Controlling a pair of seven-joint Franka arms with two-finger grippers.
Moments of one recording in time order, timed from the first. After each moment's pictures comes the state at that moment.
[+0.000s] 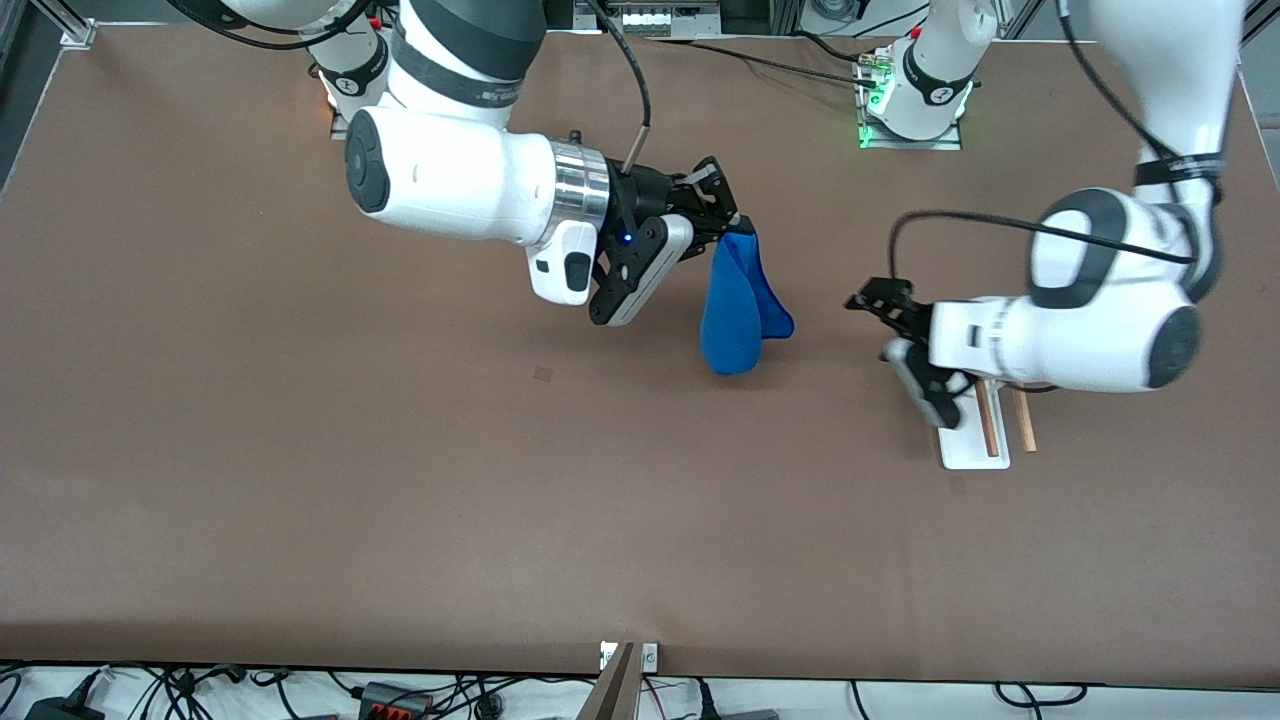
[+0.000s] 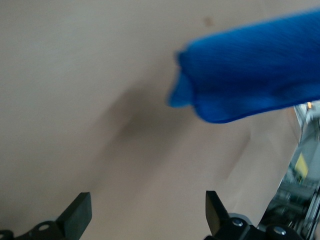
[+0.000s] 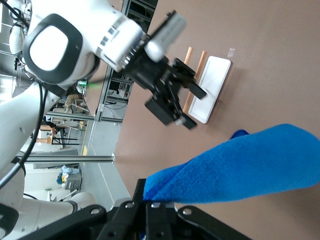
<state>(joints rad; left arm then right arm) -0.10 0.42 -0.10 -1.57 -0.49 1.66 0.76 0.25 0.67 0.68 -1.08 0.50 2.13 0.12</state>
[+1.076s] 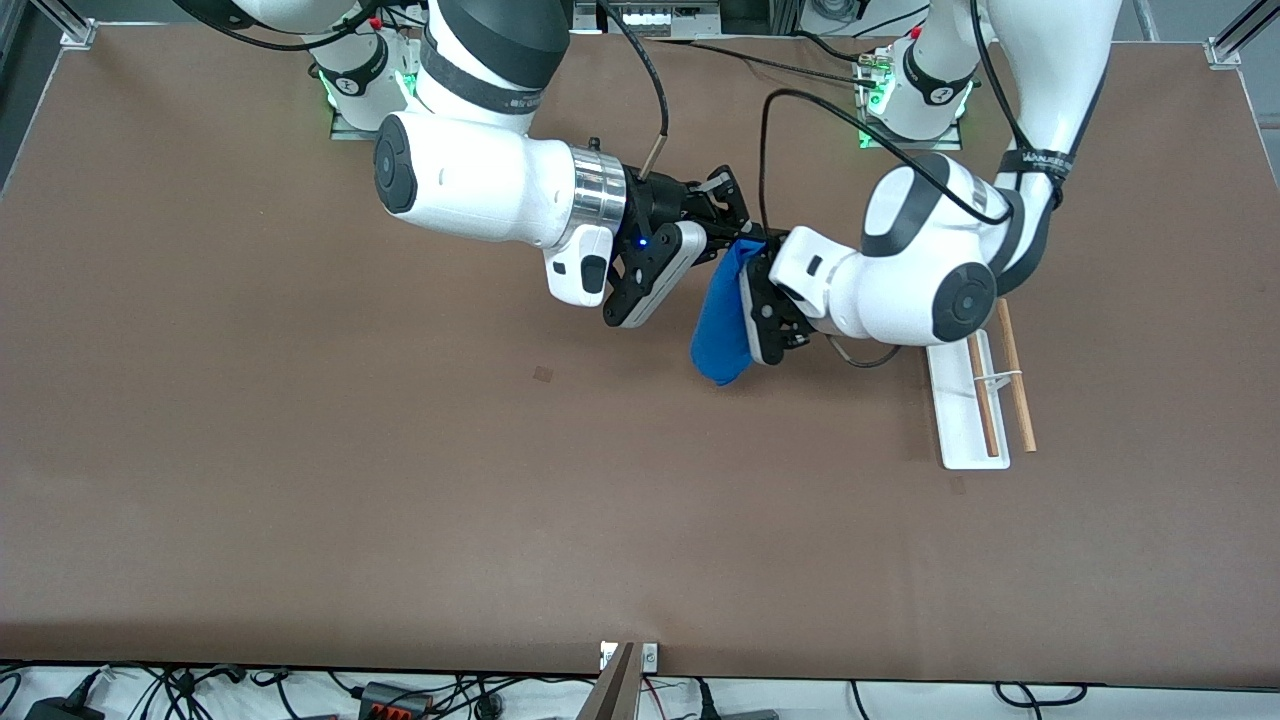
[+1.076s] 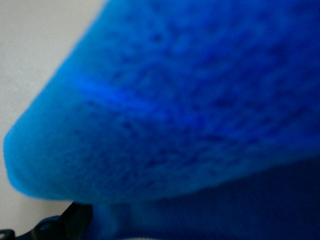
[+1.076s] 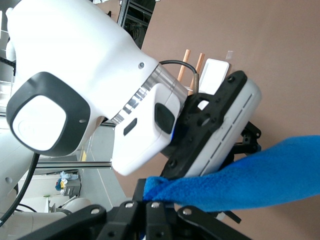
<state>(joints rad) -0.23 0.42 -0.22 -1.60 -0.52 1.78 0.94 0.26 0.68 0.68 -1.11 0.50 2.18 0.12</state>
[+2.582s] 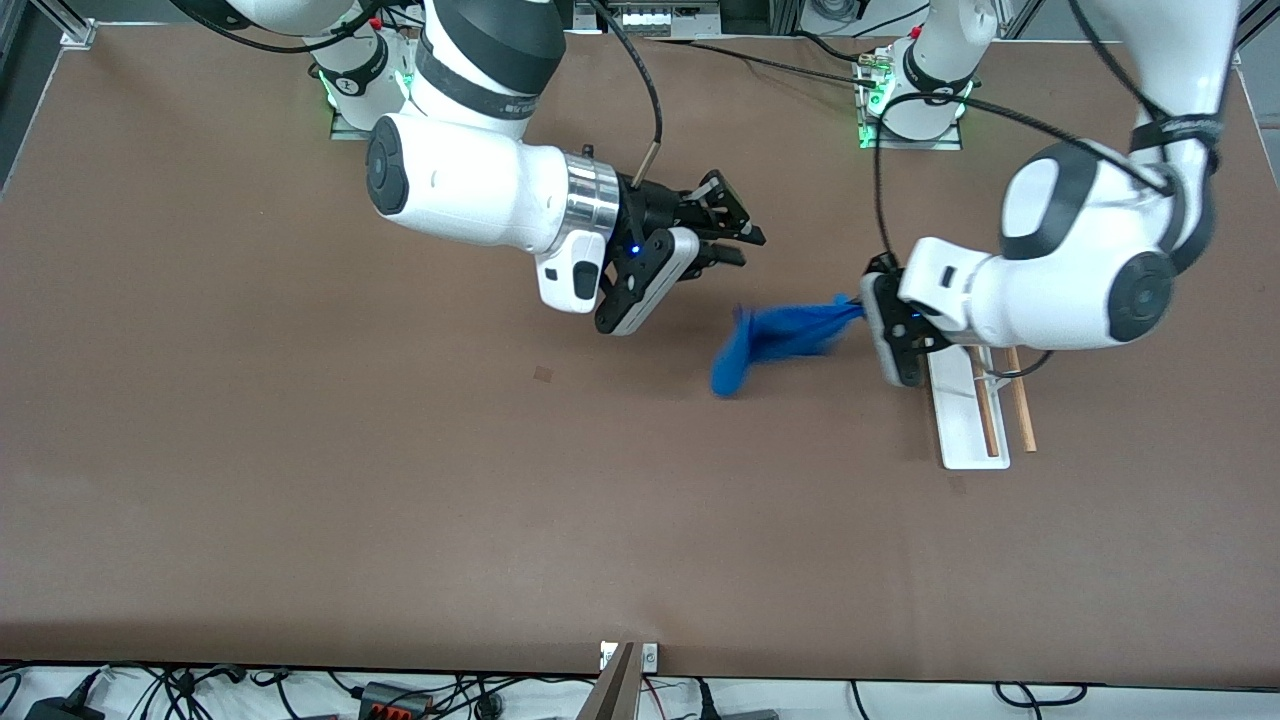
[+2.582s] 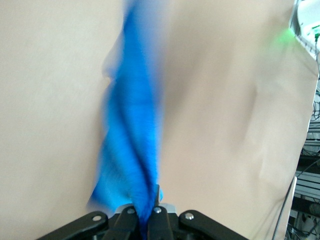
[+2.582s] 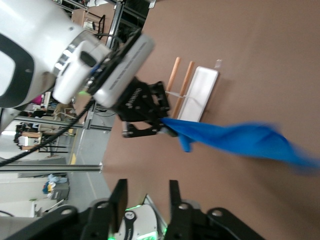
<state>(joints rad) -0.04 0.32 -0.20 -1.61 -0.35 1.64 0.93 0.25 0.68 0.67 -1.11 0.44 2.19 0.10</state>
